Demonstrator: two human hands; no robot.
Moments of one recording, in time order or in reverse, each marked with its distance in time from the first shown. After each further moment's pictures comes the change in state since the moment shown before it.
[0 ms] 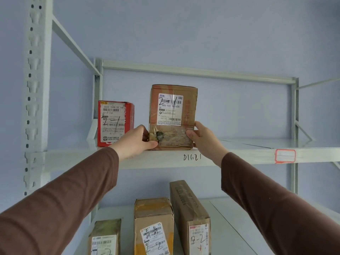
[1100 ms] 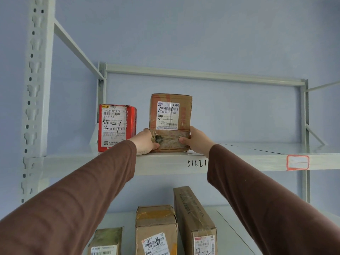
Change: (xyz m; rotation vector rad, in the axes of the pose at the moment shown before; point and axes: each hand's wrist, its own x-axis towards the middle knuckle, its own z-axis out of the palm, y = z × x) left_hand 0.063 -0.001 0.021 0.105 -0.101 -0.162; right_hand 0.057 0.010 0.023 -0.359 -0.136 0.111
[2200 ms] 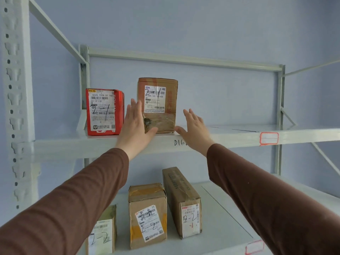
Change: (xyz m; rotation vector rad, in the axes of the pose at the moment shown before) left_hand -0.056 -0.003 0.034 -0.046 0.472 0.361; right_hand -0.082 0.000 -0.008 -0.245 0.193 -0.037
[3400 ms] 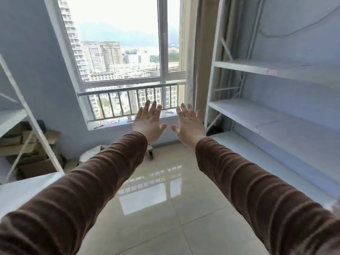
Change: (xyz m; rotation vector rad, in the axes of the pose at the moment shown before) left_hand -0.508 0.531 -0.159 -0.694 -0.754 1.275; right_hand -0.757 -0.169 -0.335 -1.073 0.099 1.460
